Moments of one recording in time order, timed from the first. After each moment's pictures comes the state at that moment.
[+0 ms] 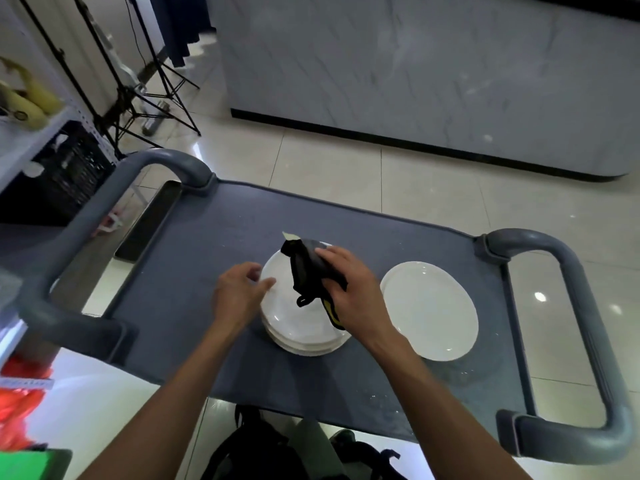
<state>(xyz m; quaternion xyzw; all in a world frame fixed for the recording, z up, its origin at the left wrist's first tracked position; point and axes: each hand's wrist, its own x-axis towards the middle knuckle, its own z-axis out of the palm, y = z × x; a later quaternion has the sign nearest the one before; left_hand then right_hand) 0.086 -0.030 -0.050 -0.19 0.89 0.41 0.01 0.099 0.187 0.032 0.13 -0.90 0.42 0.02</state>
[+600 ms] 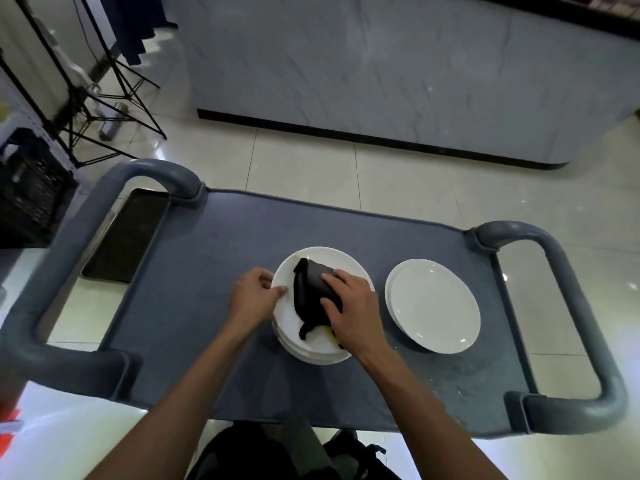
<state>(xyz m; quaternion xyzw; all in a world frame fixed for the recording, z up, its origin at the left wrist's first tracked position) 0.054 -0.040 -0.059 -0.17 0.85 0.49 0.12 0.106 0.154 -0.012 0.01 -0.97 0.24 -0.02</state>
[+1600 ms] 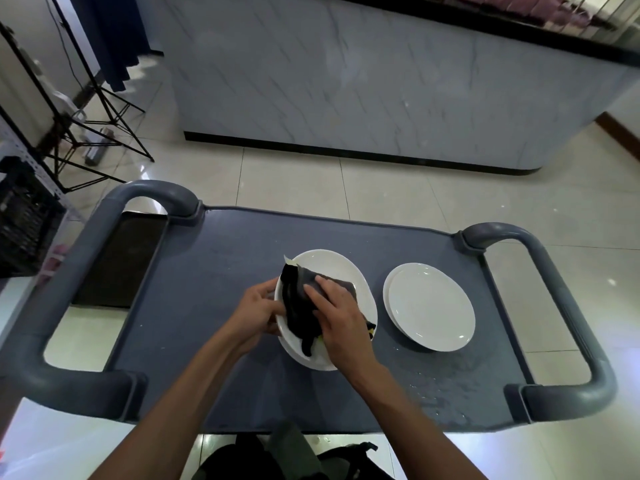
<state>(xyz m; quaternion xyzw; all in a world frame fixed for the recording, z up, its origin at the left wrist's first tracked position) 0.078 -0.055 -0.004 -0.07 0.63 0.72 0.28 0.125 0.121 -0.027 0.08 -0.96 0.26 0.11</state>
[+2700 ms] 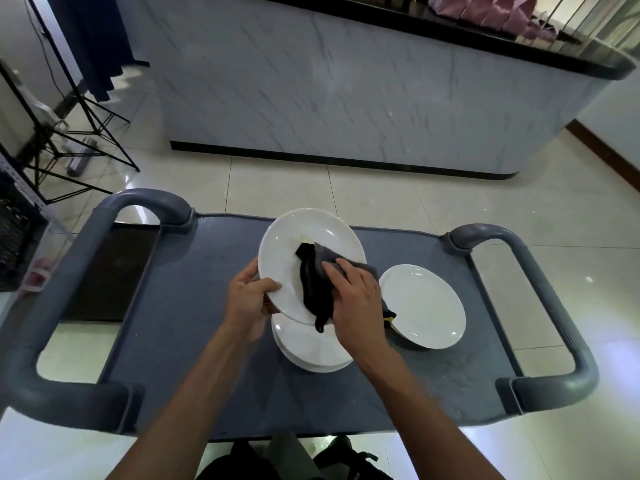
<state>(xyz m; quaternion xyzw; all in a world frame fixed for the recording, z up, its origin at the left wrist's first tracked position) 0.066 -0.052 0.013 -0.14 0.52 0.83 0.14 0.117 0.124 0.027 -0.03 -0.98 0.16 0.12</state>
